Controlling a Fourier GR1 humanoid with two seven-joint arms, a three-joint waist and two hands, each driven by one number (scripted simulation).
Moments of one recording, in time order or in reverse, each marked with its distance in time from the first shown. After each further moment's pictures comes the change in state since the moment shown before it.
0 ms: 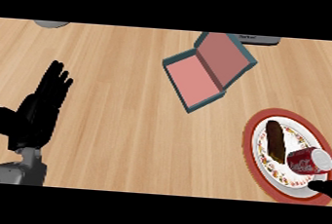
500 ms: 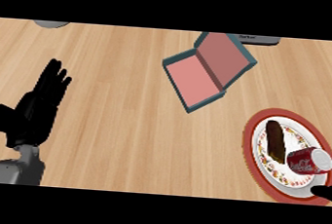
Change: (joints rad) left arm -0.014 0.034 -0.007 0.025 0.045 0.015 -0.013; right arm 0.047 -0.026 0.026 -0.099 -0.065 -0.021 0.065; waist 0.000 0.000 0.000
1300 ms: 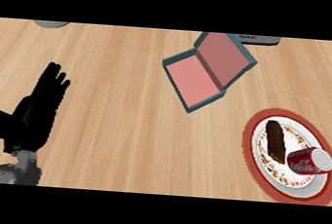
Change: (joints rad) left arm 0.035 0.053 -0.059 -0.027 0.045 0.050 -0.021; right arm 0.055 -0.140 -0.026 -0.071 -0.193 -0.025 0.028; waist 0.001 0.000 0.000
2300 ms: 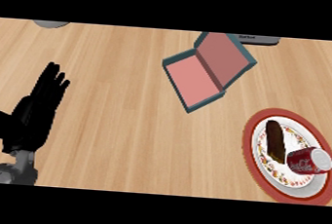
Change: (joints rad) left arm -0.003 0.082 -0.068 0.010 0.085 0.069 -0.032; right arm 0.197 -0.254 -0.098 -0.037 -0.305 -0.042 -0.152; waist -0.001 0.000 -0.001
